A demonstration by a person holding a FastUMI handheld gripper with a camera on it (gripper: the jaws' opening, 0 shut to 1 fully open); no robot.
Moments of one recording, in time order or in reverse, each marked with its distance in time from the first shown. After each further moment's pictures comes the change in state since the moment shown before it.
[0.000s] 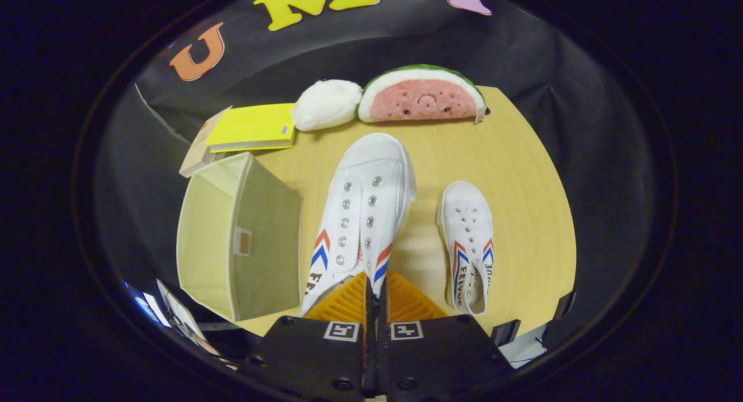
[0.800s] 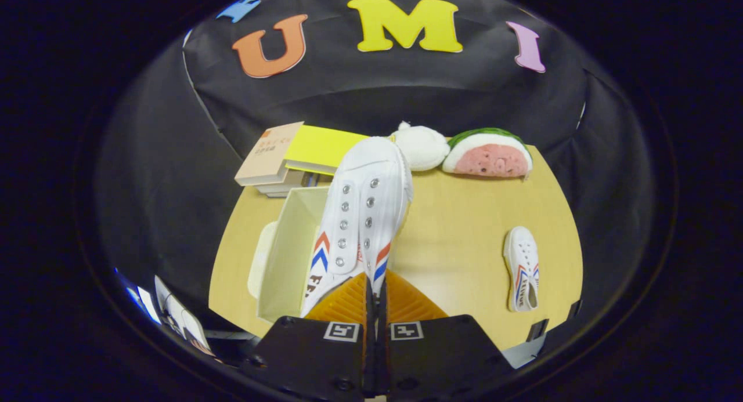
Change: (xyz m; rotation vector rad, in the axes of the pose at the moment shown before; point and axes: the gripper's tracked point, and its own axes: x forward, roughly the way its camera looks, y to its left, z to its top) arm -0.027 0.206 -0.006 -0.153 -0.138 0.046
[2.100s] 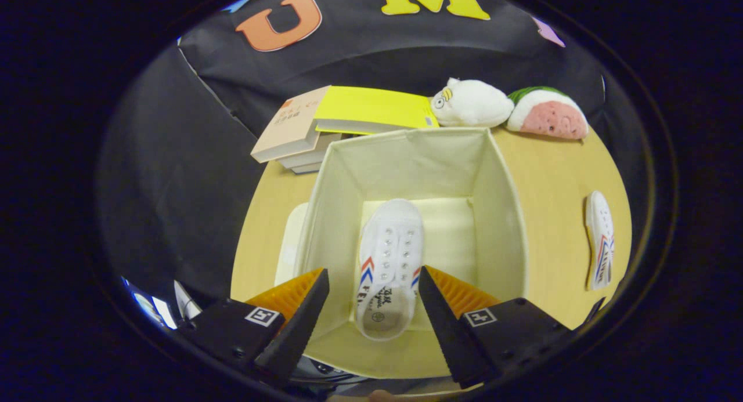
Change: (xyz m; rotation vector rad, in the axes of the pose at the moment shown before) arm 0.075 0.058 -0.022 0.039 0.069 0.098
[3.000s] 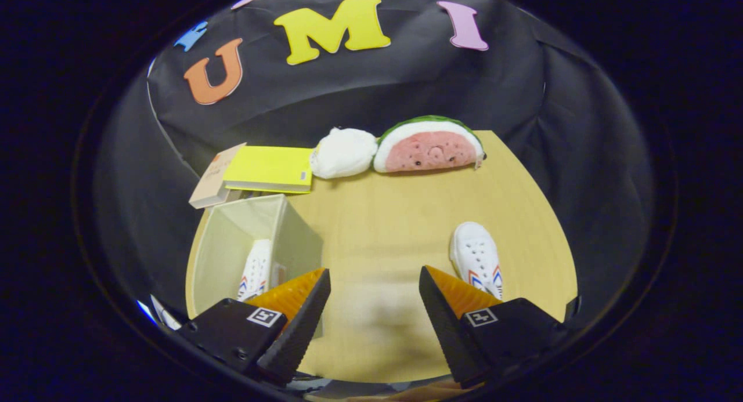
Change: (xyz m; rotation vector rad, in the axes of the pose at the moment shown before) arm -0.077 -0.252 0.017 0.122 -0.132 -0.188
